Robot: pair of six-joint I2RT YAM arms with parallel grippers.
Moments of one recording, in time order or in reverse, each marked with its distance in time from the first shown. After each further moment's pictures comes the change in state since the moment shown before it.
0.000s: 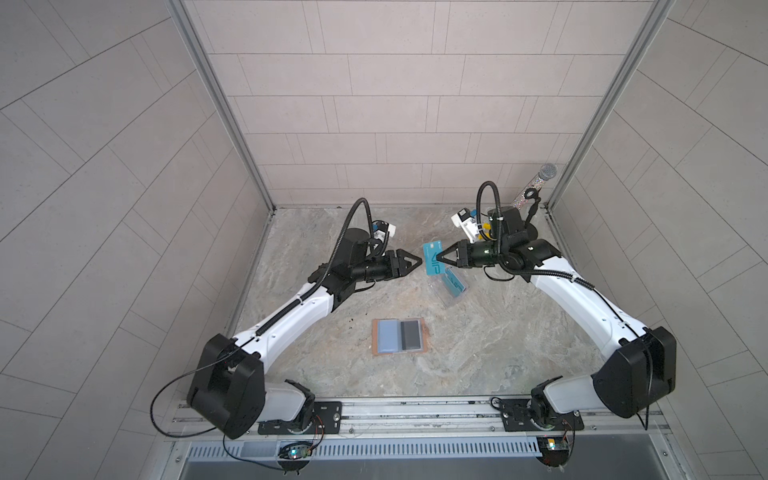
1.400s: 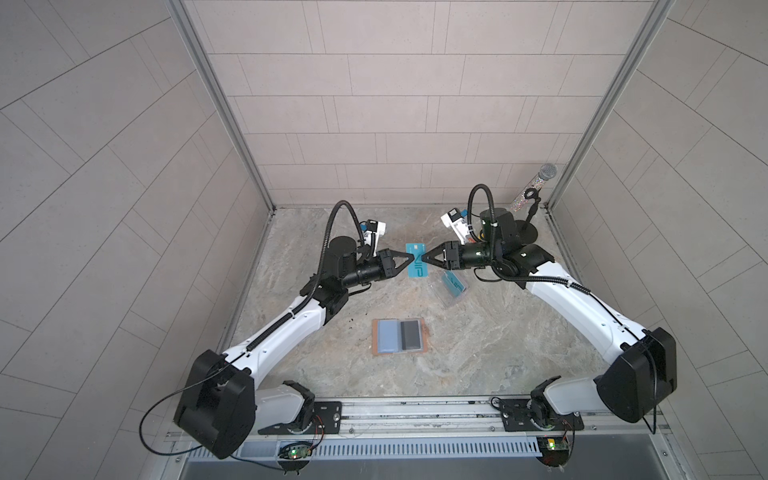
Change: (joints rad) left arm 0.018 -0.082 -0.113 0.172 -0.011 -0.100; right arm 0.070 -0.006 -0.002 0.058 0.014 0.034
